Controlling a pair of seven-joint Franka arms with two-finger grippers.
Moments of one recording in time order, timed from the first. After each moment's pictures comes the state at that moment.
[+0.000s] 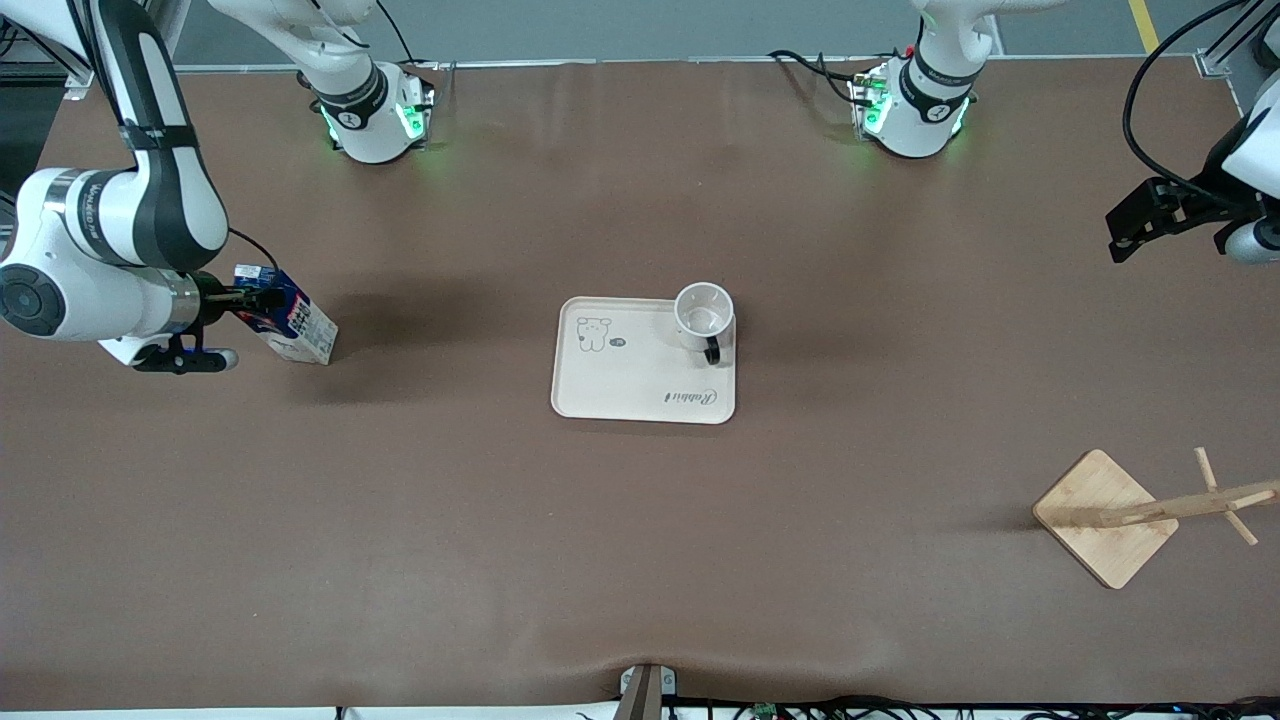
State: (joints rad) left arm 0.03 -0.01 -0.14 -1.50 0.12 1.53 -0.11; right arm -0.11 0.16 0.01 -2.09 -0.05 1.81 -0.06
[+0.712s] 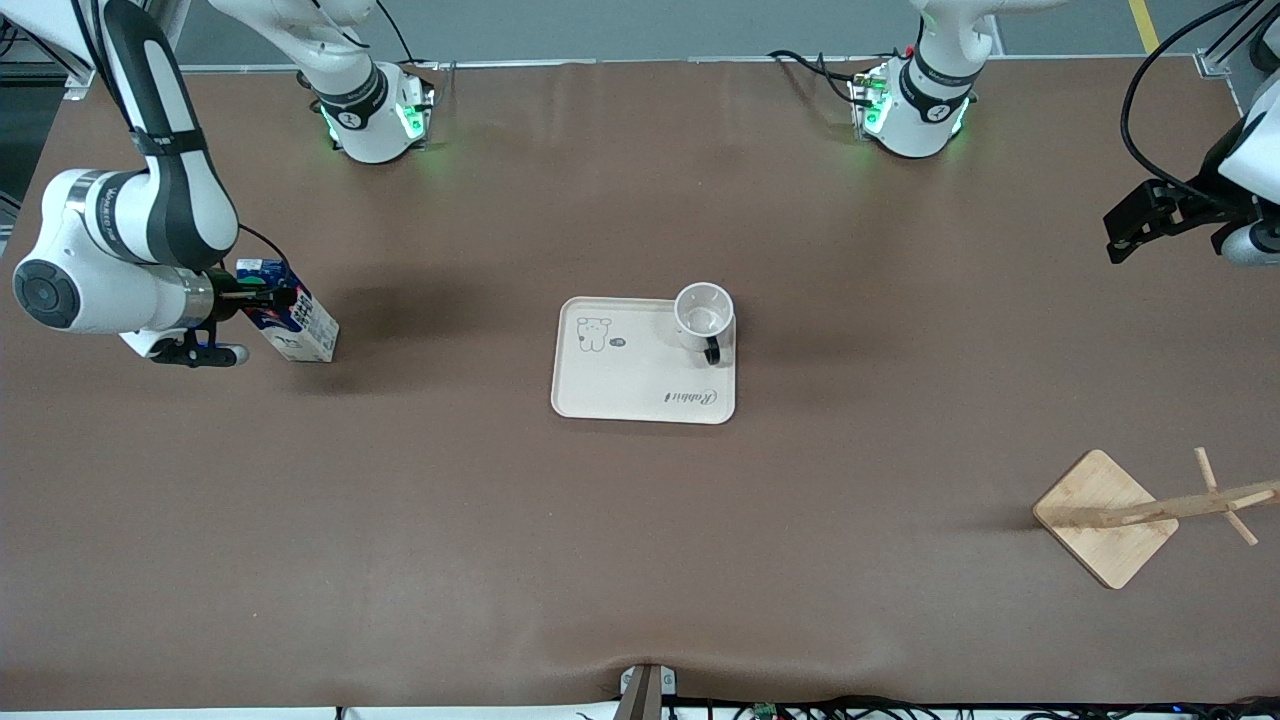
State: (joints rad) left arm 0.03 -0.01 -0.14 -1.51 0.12 1.53 -0.11; right arm -0.12 0.14 0.00 -2.16 0.00 1.86 -0.05
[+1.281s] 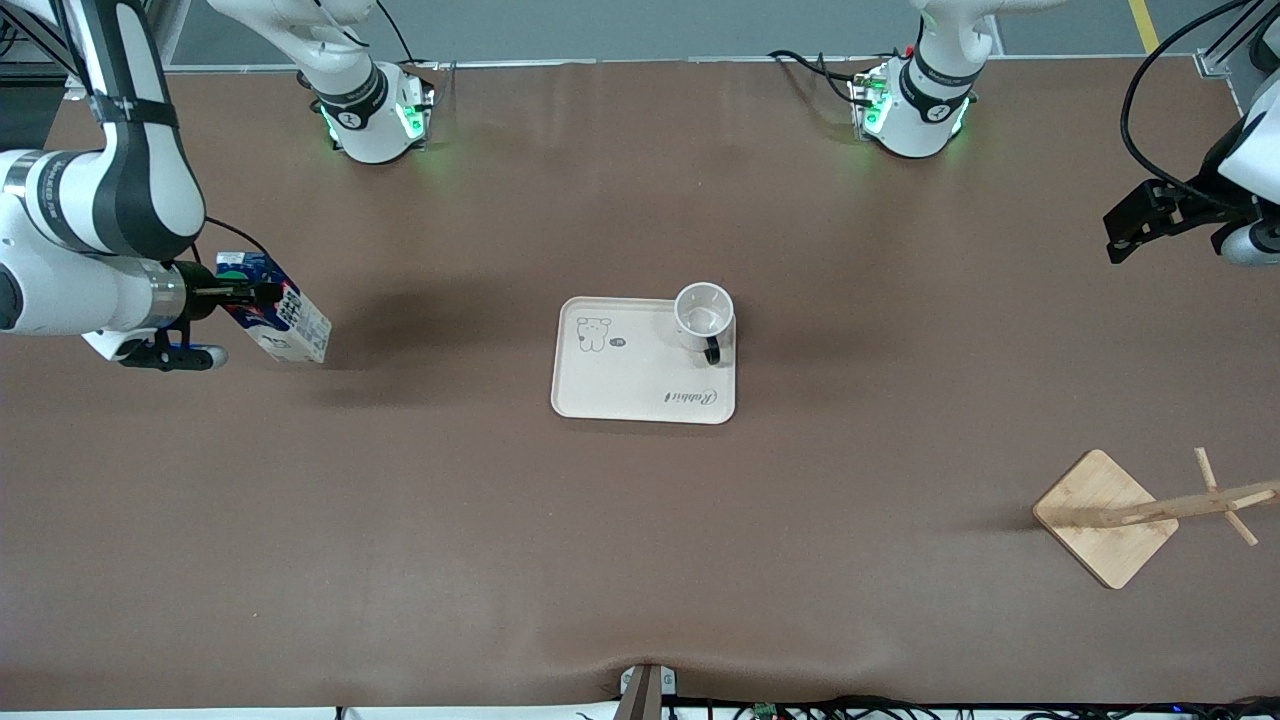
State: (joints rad) left arm 0.03 -0.01 -0.14 -1.51 0.12 1.53 -0.11; right arm -0.06 0.13 0.02 -1.94 0.04 1.63 0.01
